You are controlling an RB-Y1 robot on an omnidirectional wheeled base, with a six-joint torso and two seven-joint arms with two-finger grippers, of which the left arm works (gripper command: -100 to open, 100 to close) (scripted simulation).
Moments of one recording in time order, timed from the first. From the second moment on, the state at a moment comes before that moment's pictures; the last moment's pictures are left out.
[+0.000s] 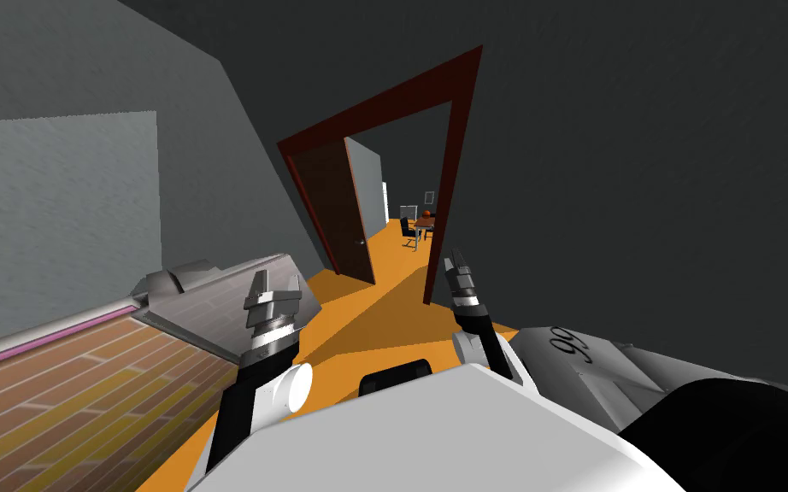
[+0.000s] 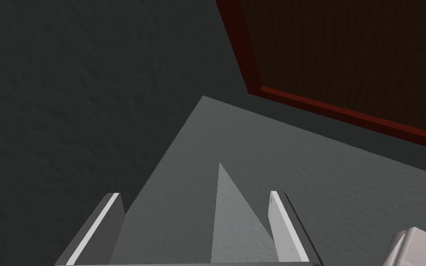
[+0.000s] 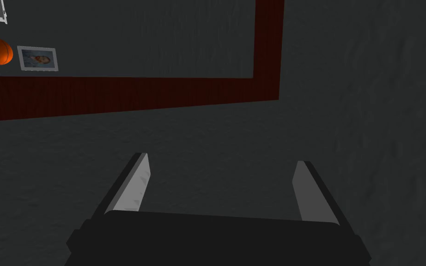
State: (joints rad) arm 0.46 -0.03 0.01 -2.26 0.10 -0.39 0.01
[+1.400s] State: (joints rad) arm 0.34 0.05 -0.03 -1.96 0.10 -0.47 0.01
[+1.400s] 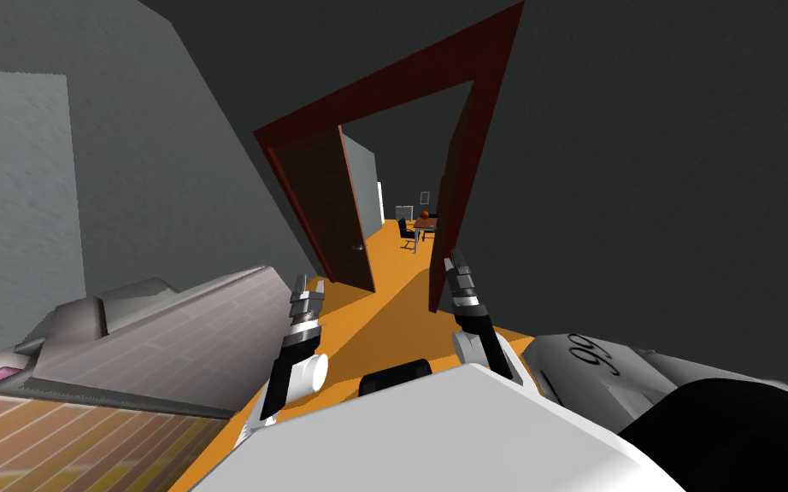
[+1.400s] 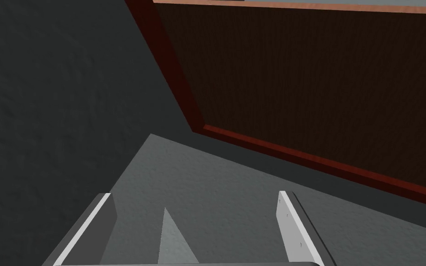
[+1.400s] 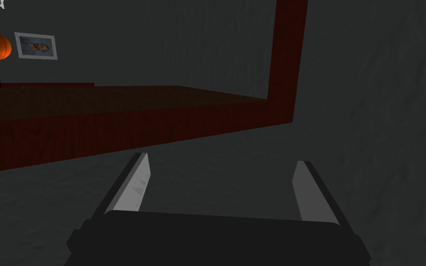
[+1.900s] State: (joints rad) arm 0.30 0.07 -0.04 -1.85 0.11 -0.49 0.01
